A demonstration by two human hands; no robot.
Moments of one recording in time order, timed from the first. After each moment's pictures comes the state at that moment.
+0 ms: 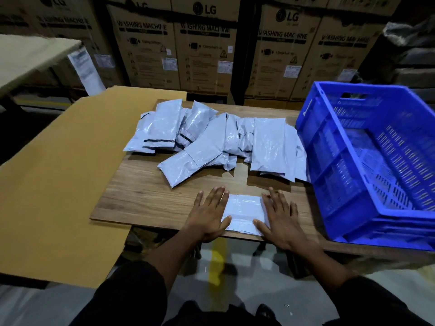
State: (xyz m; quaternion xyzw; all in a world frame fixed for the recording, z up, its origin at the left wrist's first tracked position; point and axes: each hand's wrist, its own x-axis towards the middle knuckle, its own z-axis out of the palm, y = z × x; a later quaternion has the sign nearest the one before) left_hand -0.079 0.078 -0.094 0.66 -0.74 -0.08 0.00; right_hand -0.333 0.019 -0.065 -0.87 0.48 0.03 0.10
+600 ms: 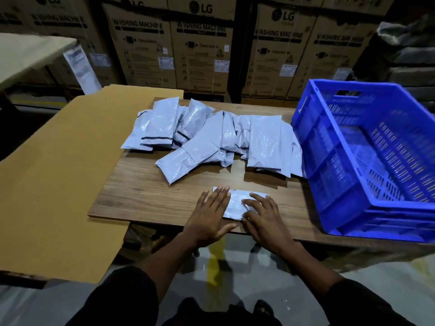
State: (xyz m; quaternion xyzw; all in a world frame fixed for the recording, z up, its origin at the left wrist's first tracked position) left_hand -0.087 0.098 -0.101 0.59 -0.80 0.04 0.12; right_hand -0.314 0.042 -0.079 -0.93 0.32 -0.19 0.00
